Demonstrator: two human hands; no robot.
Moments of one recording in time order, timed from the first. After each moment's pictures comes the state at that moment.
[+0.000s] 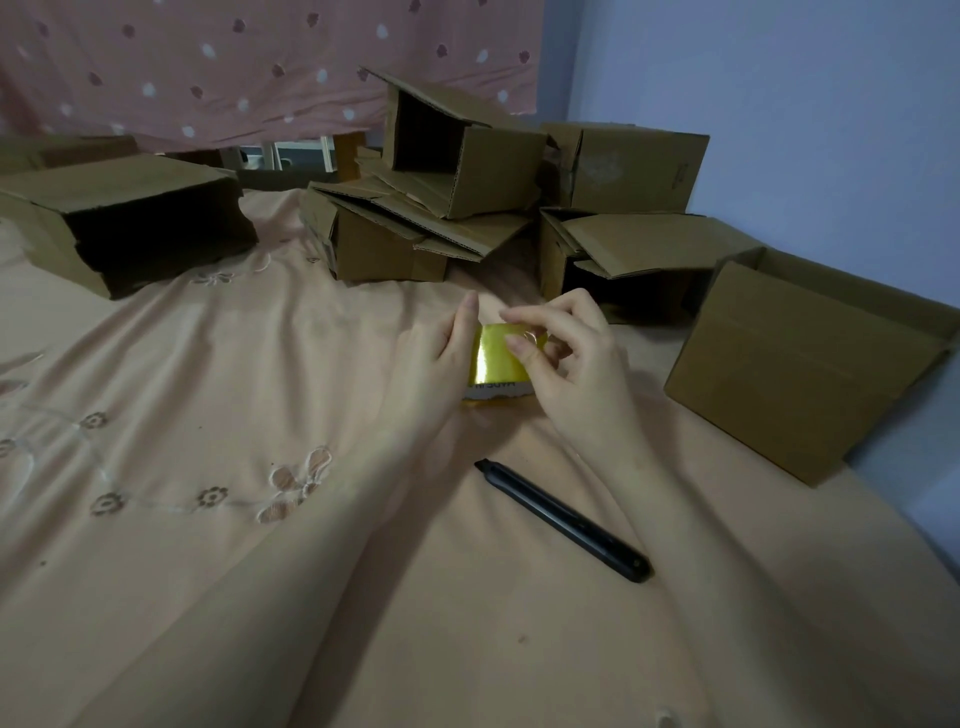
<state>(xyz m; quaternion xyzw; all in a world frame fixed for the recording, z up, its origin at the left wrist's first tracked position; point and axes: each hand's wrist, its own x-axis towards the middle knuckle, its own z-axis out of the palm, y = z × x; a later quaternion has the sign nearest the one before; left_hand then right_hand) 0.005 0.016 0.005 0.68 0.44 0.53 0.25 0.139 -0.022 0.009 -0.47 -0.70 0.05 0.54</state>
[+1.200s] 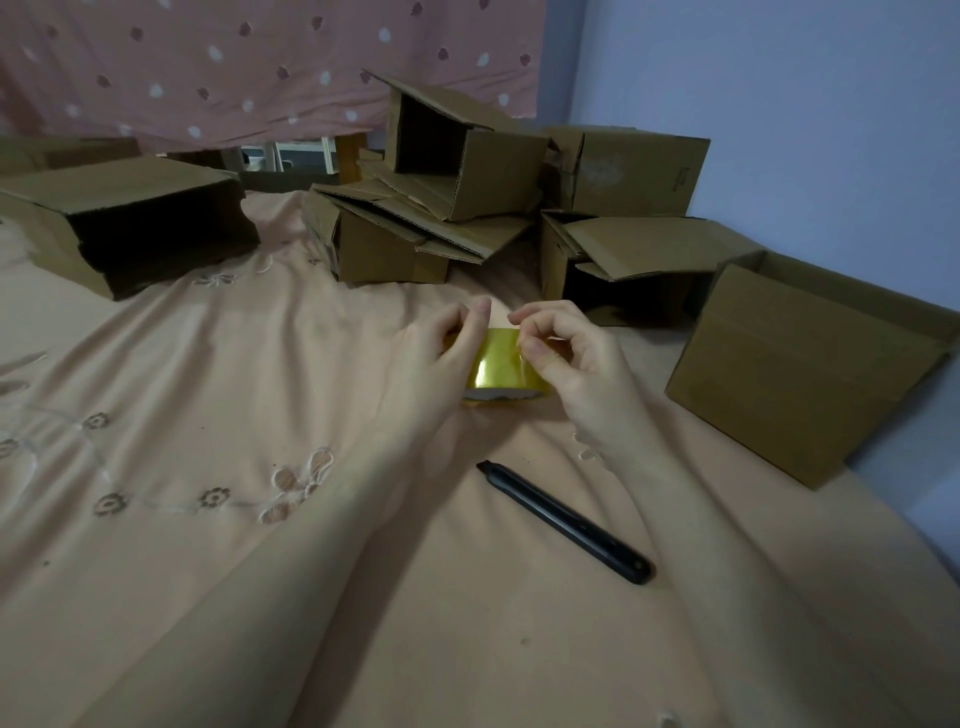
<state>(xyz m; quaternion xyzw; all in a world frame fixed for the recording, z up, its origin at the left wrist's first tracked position) 0.002 0.014 0.005 0.69 0.44 0.53 0.22 0.142 -0.027 0.017 -0.44 -0.66 0.29 0.54</state>
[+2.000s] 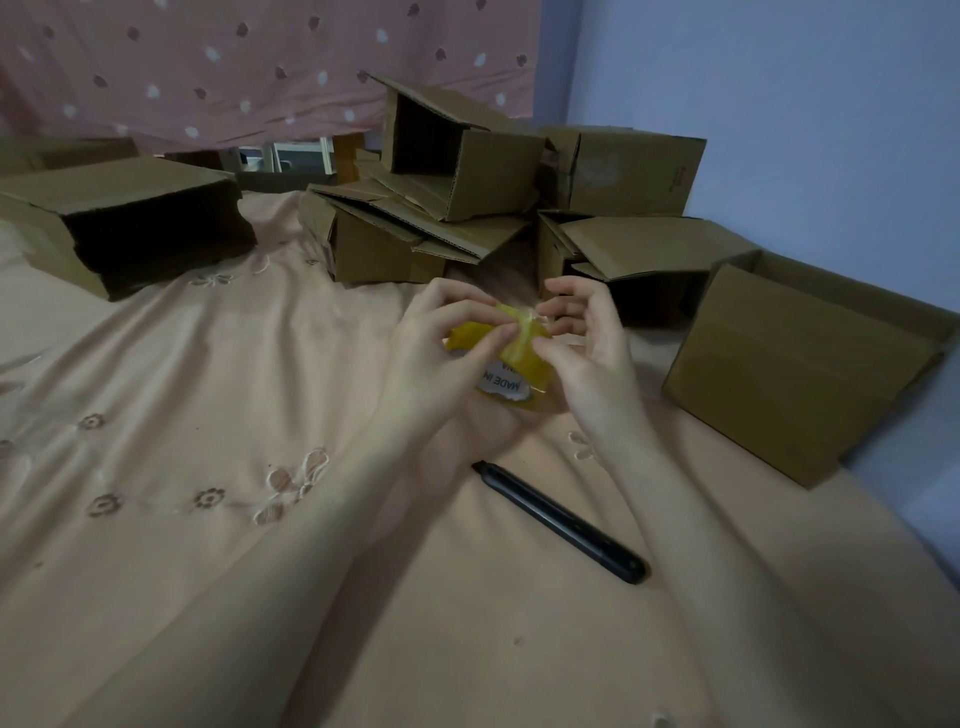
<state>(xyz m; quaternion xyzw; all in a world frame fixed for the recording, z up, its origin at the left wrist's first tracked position) 0.001 0.014 0.007 0.73 0.37 0.55 0.18 0.142 -0.026 0.021 -0.47 -0.58 0.28 0.60</state>
